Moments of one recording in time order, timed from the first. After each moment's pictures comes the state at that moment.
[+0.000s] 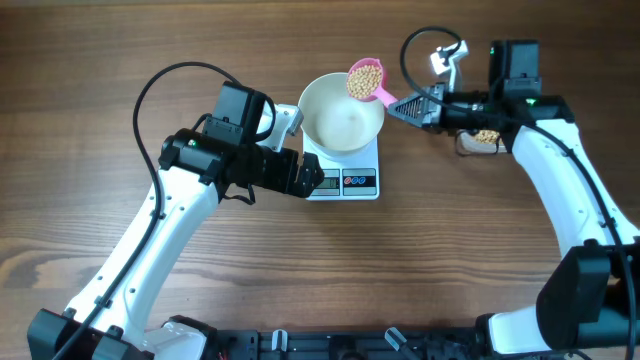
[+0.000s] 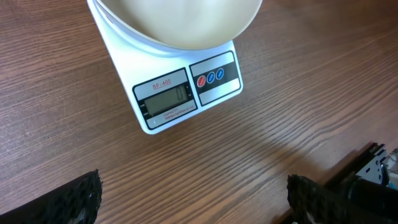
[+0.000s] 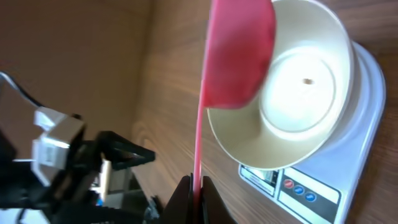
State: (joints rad) left arm -0.37 1.43 1.19 -0.91 0.39 -0.12; right arm 0.06 1.64 1.25 -0.59 -0.97 0.31
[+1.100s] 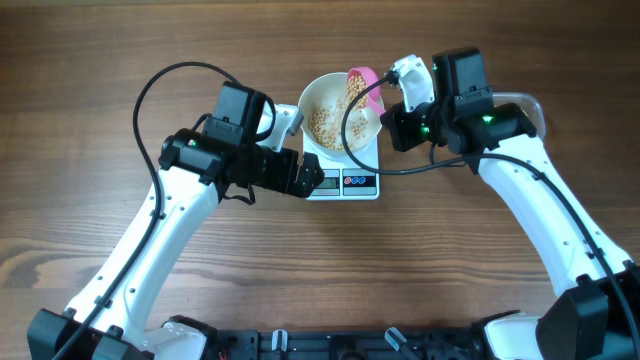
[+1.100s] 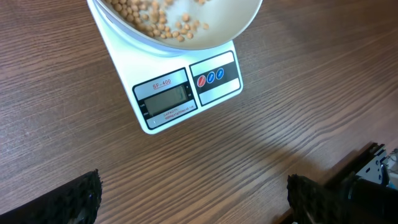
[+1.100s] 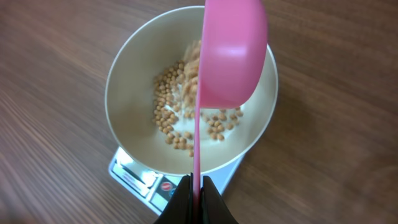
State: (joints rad) left arm -0.37 1.43 1.19 -0.91 0.39 -0.12; right arm 0.29 1.56 1.25 -0.62 -0.34 -0.10
